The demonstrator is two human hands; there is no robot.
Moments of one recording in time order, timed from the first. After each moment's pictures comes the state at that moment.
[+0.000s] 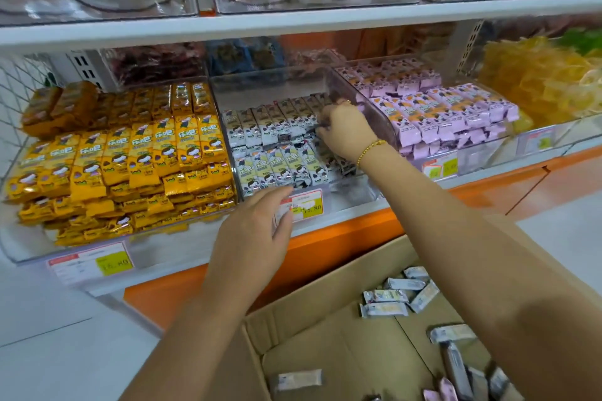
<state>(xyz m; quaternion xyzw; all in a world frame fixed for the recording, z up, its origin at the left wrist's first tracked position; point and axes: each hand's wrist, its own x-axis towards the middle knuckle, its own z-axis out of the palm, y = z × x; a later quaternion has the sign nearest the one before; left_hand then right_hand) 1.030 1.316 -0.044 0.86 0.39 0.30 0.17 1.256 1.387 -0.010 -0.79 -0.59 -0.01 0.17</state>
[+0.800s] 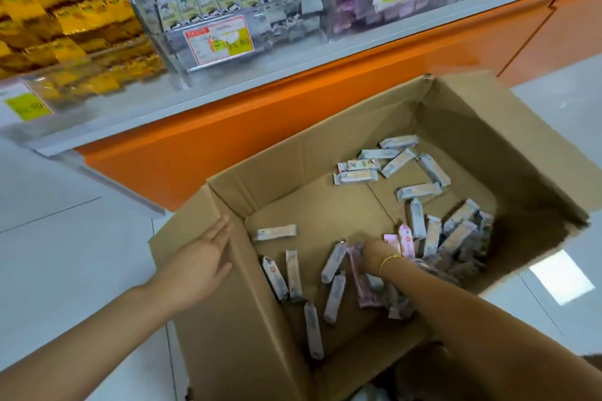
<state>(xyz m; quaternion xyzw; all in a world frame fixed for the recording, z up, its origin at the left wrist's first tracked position) 0.943 1.190 -0.180 0.88 0.37 -0.24 0.18 1.219 1.055 -0.320 -0.78 -0.45 0.41 -0.17</state>
